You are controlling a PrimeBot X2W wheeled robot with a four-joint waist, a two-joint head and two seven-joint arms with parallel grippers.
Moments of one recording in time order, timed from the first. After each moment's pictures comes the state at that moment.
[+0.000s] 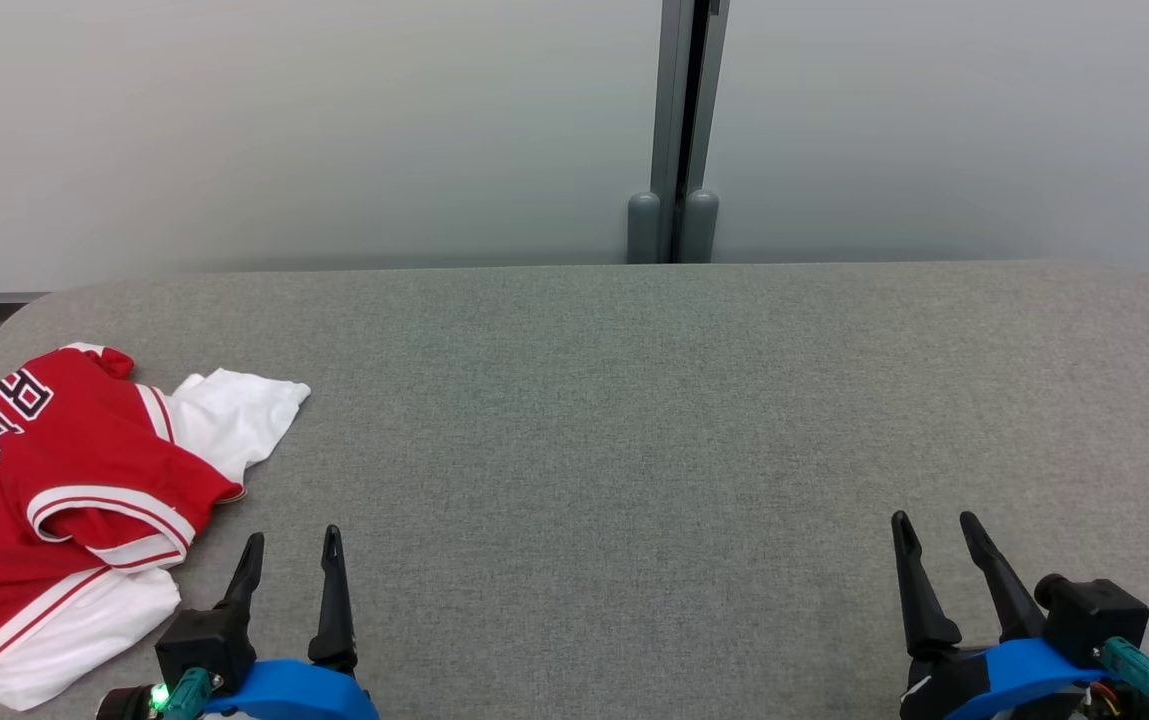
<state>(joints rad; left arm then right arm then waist) -0.01 0.13 -0.17 0.29 -0.27 0.06 -0.18 -0.05 -0.05 -0.01 0.33 0.23 0.13 -0.22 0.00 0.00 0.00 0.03</state>
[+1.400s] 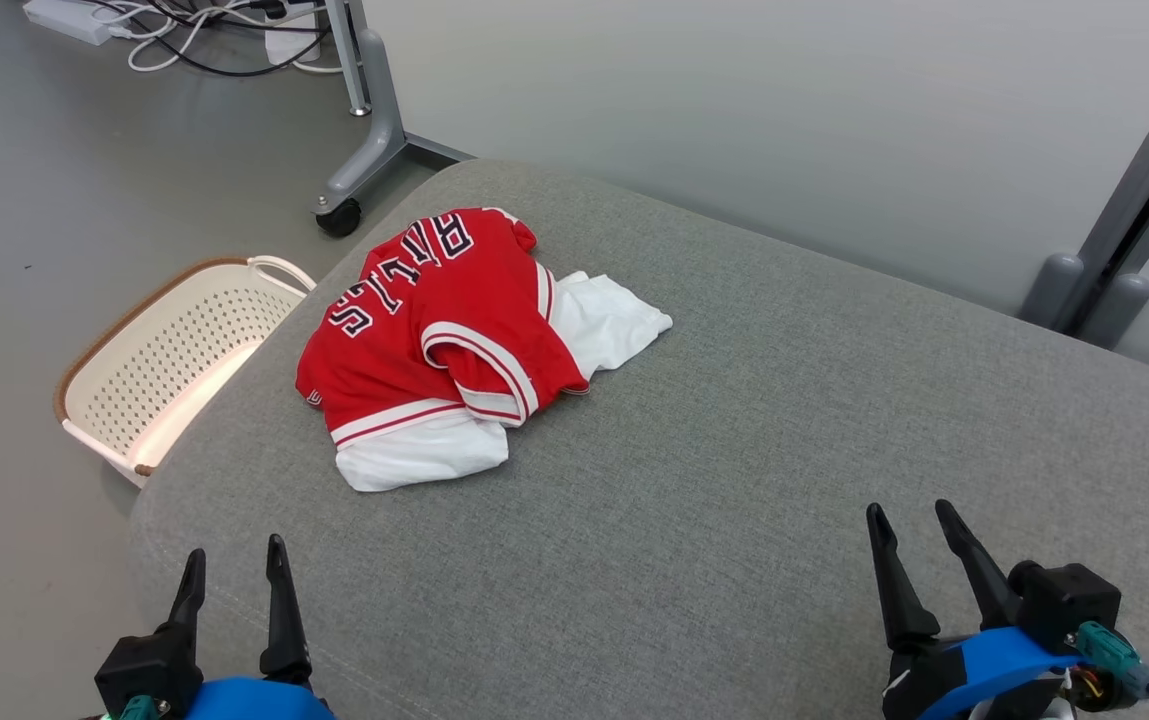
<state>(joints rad) 0.04 0.16 -0.14 0.22 -0.33 0.12 -0.20 -0.07 -0.05 0.02 0.32 0.20 0.13 -0.20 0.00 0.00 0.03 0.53</state>
